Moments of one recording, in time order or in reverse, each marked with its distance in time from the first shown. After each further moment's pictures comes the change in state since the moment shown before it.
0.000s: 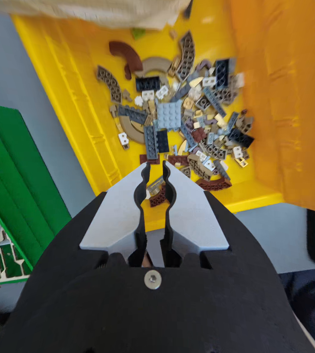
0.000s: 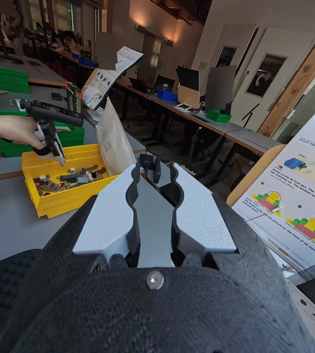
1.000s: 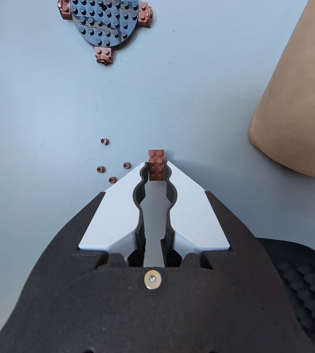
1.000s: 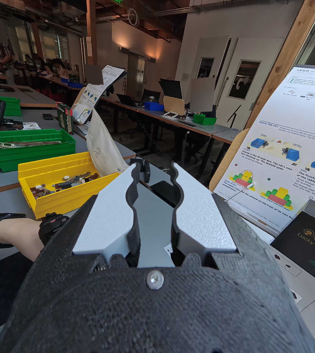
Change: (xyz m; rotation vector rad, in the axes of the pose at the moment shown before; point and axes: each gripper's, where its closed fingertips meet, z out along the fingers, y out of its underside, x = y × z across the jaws) left arm 0.423 -0.040 0.042 0.244 0.427 1.108; right arm 0.039 0.015 -0.059 0.072 0.074 0.089
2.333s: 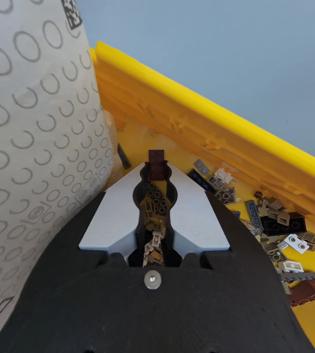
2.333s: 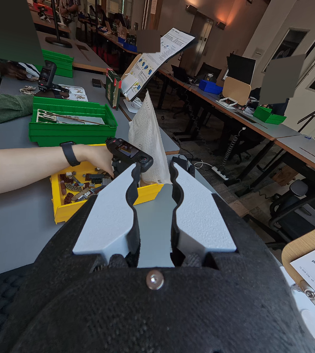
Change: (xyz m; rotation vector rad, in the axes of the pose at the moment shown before) left arm -0.224 0.270 -0.115 -0.066 -0.335 -0.361; right arm -0.112 0.007 0.148 -0.137 -0.298 -0.117
